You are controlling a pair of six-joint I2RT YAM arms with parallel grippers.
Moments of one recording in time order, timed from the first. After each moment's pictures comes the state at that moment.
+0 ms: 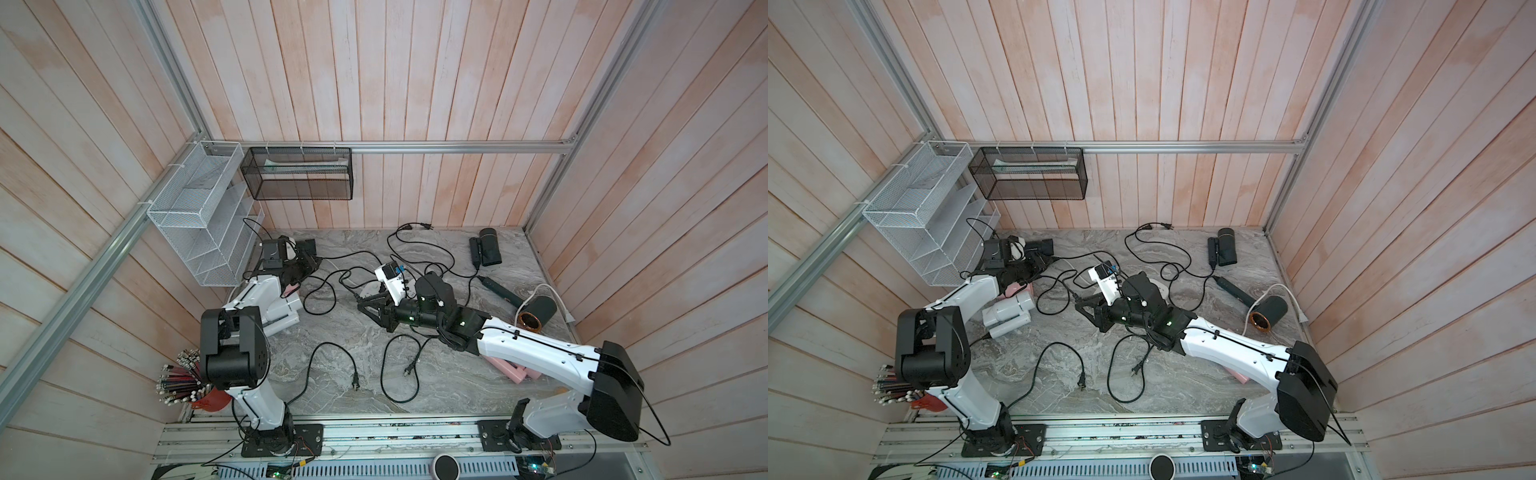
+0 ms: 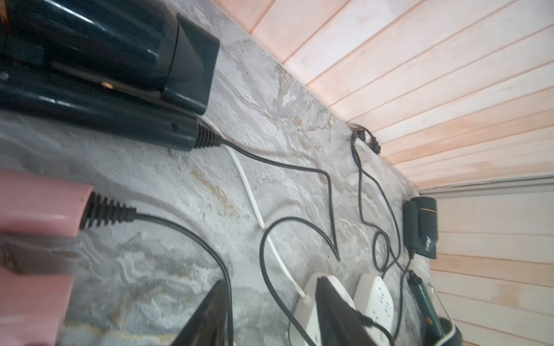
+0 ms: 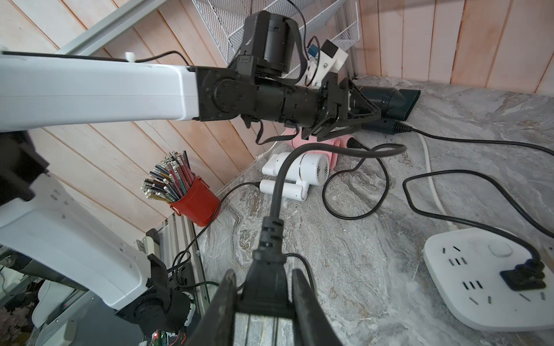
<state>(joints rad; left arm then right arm) 0.07 1.68 1.13 -0.14 0.47 -0.55 0.98 1.43 1.05 0.12 -0.28 0.41</state>
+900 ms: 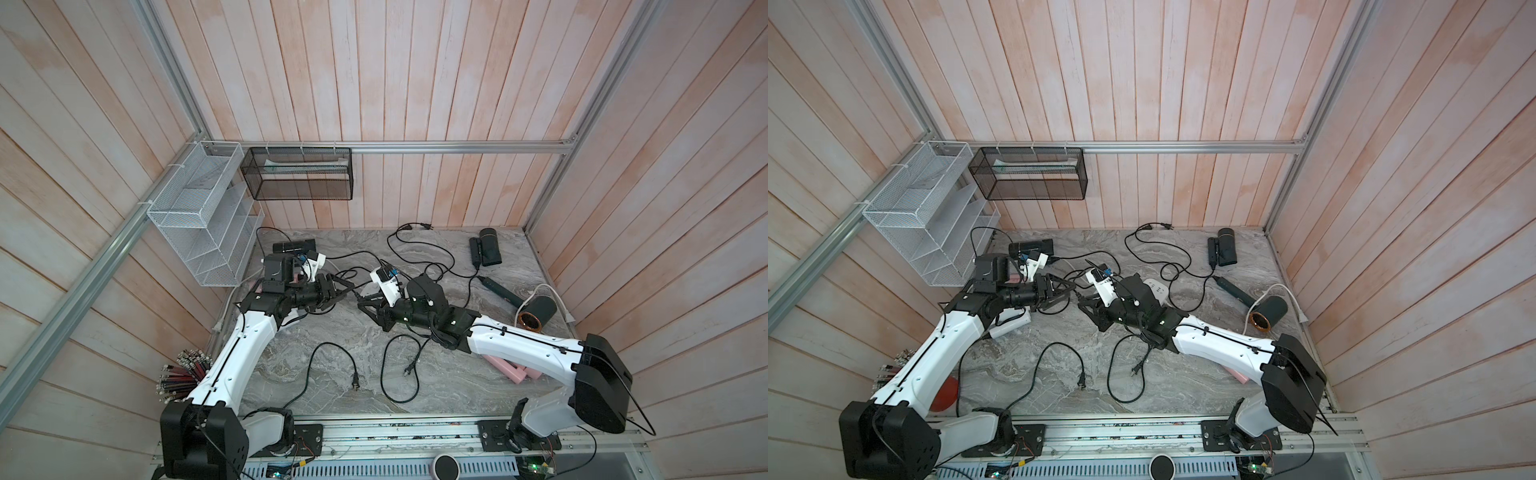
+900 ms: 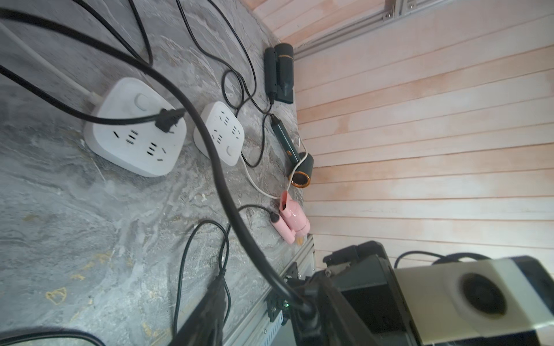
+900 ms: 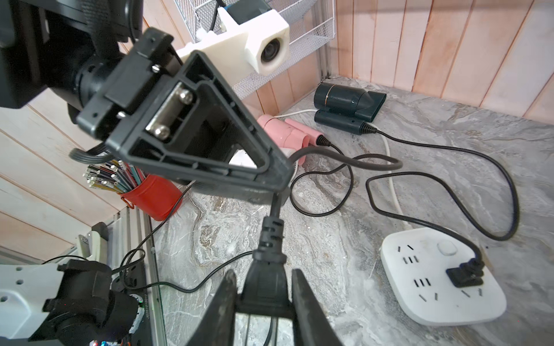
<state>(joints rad) -0.12 1.23 0.99 -0.48 0.94 -0.64 0.98 1.48 1.05 0.12 -0.18 0.28</state>
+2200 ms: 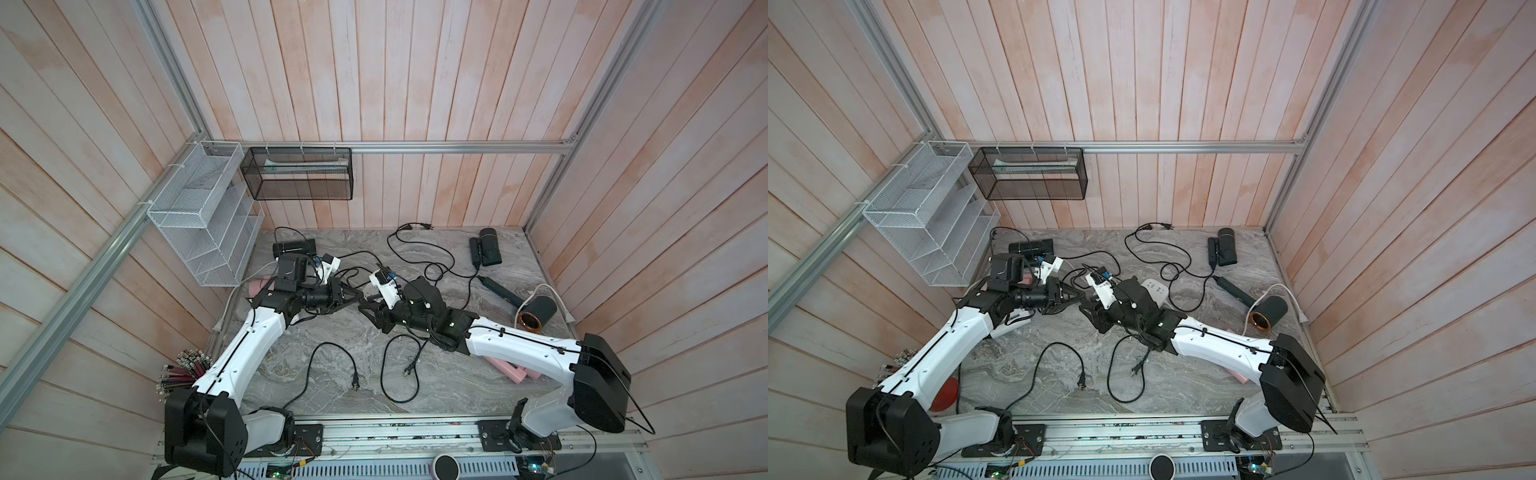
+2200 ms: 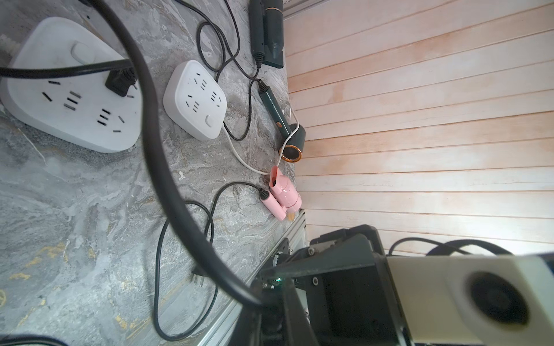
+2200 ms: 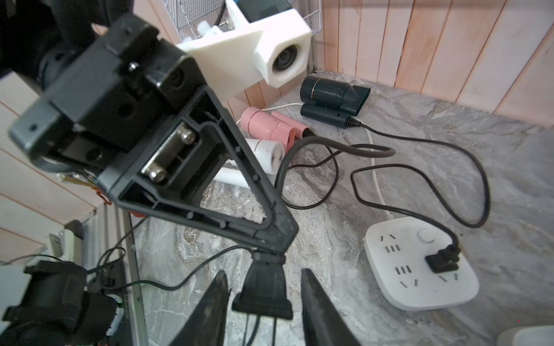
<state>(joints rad) -0.19 1.27 1.00 -0.46 0.95 -0.62 0.99 1.49 1.03 0.11 -0.11 0.27</state>
